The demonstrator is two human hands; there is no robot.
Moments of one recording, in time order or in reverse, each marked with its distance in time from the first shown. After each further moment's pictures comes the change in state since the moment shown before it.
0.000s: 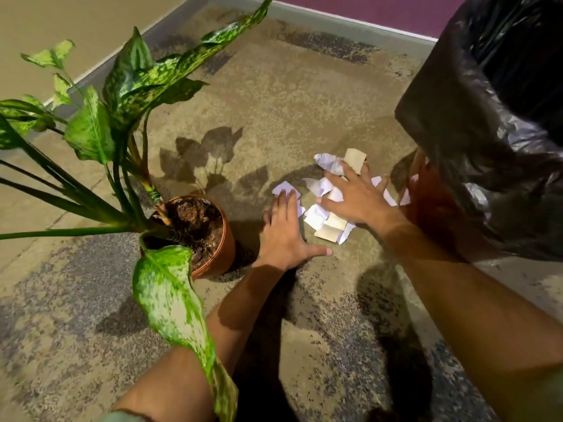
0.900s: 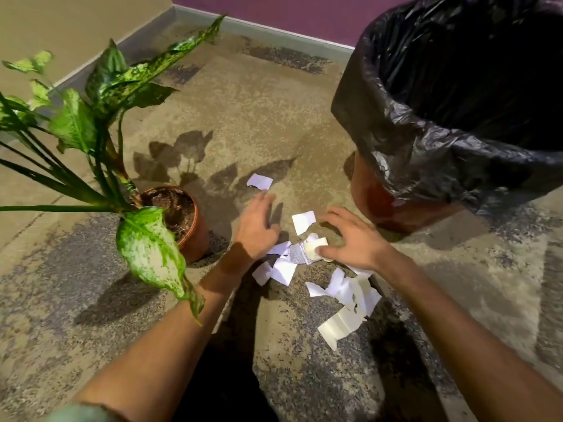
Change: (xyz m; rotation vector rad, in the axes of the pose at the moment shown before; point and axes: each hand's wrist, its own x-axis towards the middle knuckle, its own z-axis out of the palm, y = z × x) left_hand -0.035 0.028 -0.020 -0.249 0.060 0.039; right_hand -0.158 0.027 0.001 0.307 0.004 -0.122
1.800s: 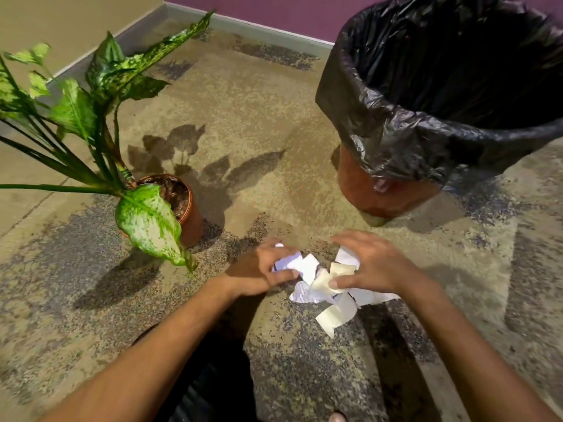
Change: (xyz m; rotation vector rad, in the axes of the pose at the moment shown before) left_hand -0.082 0.002 0.009 0.076 -0.571 0.169; right_hand -0.087 0.010 -0.007 -0.144 -0.146 0.076
